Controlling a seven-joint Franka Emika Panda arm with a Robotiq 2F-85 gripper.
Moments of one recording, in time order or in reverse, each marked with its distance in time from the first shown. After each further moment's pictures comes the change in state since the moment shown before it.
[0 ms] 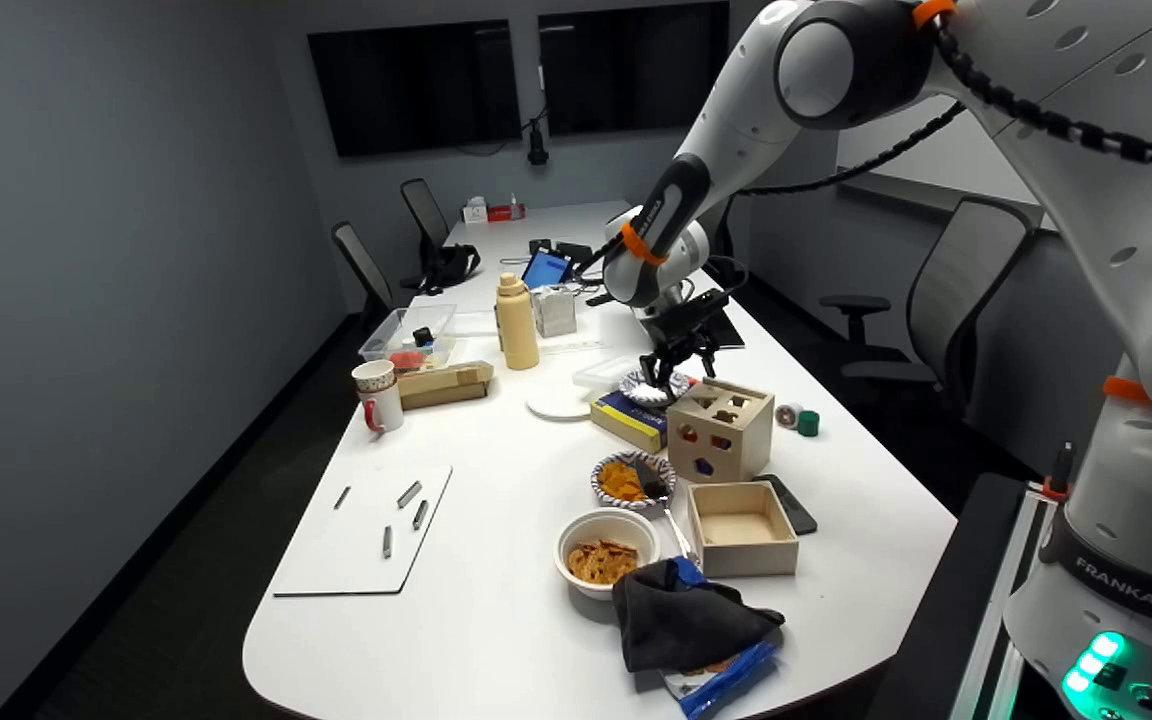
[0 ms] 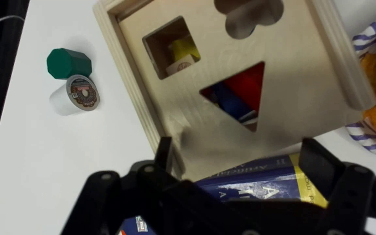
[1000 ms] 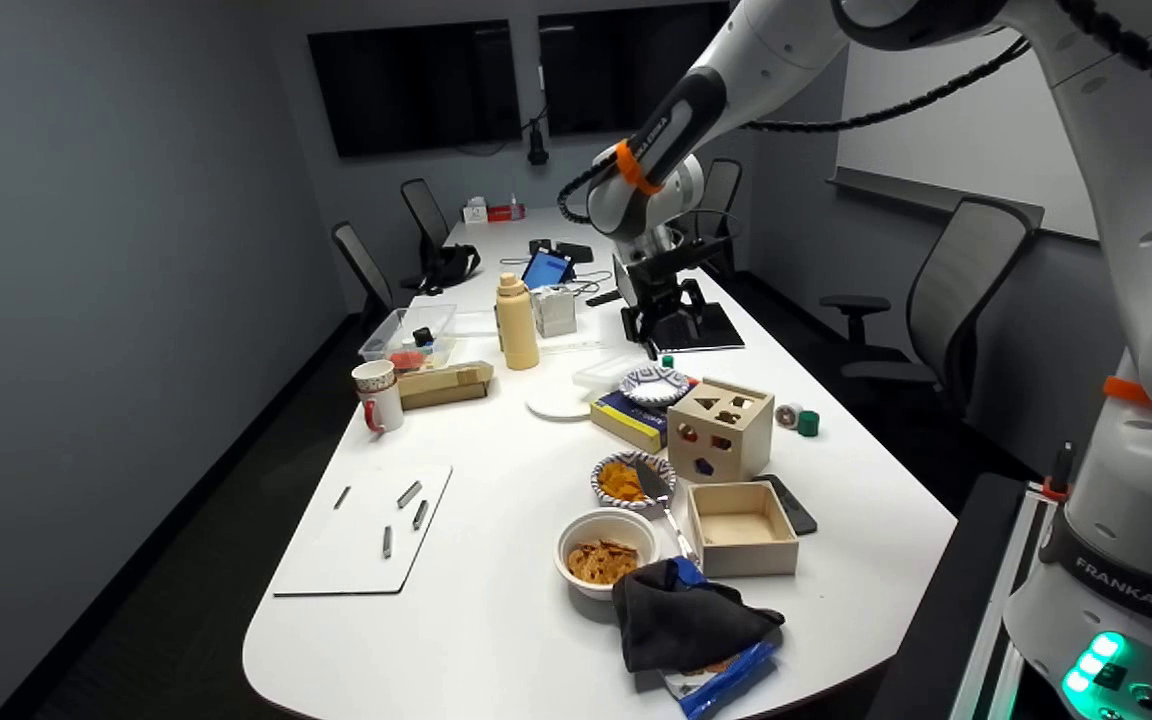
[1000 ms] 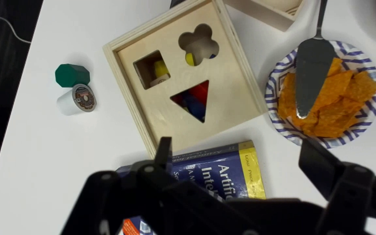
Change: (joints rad) arm -0.001 -0.220 0.061 -0.058 0.029 -0.131 -0.008
